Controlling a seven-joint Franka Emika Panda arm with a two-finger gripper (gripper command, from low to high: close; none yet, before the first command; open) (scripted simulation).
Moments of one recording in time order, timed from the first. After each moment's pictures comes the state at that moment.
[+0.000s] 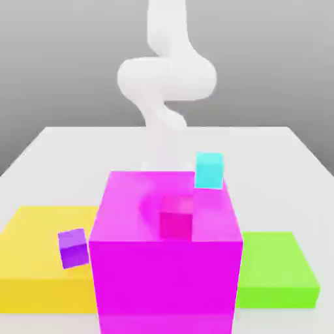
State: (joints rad) arm 0.02 -0.71 0.02 -2.27 0.01 2.31 0.81
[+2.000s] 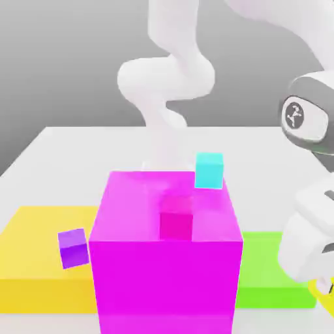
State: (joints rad) arm 0.19 0.22 0.15 -2.05 -0.08 2.27 0.87
